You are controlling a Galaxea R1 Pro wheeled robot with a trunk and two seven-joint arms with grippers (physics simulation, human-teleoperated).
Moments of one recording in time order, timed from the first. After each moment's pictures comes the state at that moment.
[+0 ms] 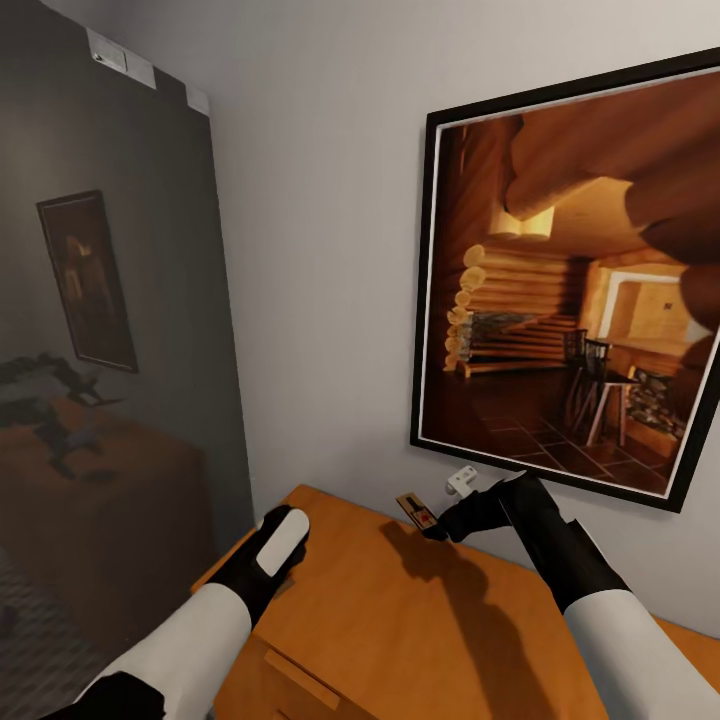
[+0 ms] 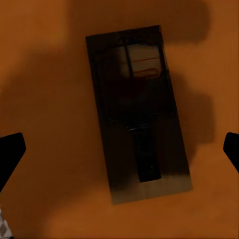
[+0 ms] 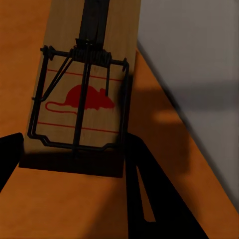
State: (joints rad) left arm -0.76 -0.17 -0.27 -0.59 0.94 0.47 1.06; right arm -0.69 -0.10 0.13 -1.03 0.47 0.79 0.91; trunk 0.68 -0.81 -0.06
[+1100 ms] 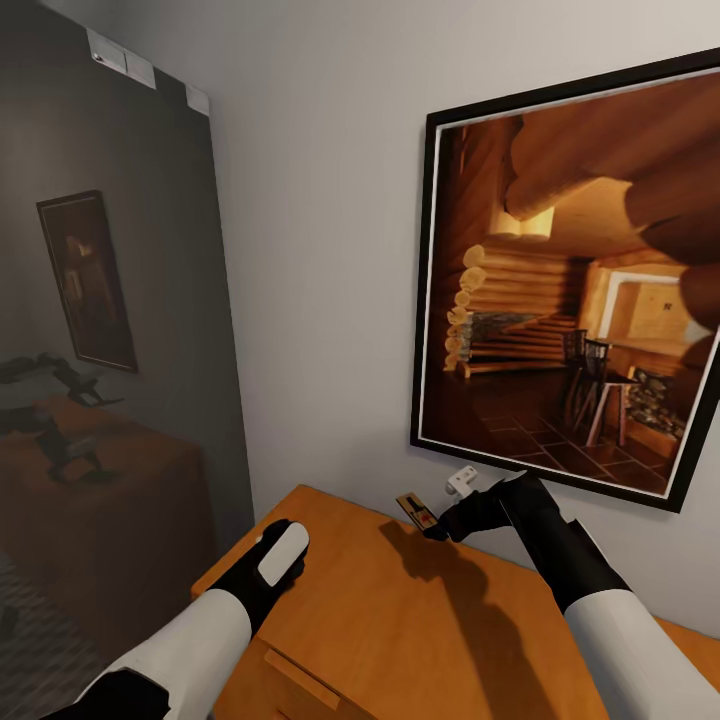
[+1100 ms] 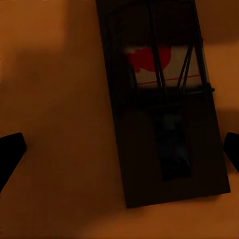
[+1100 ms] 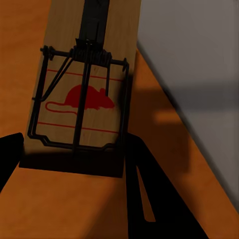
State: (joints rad) left arm -0.76 -0.17 -0.27 -0.49 0.94 0.41 1.00; right arm -0.69 -0.10 0.13 -1.03 0.47 0.79 0.92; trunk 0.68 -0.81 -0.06
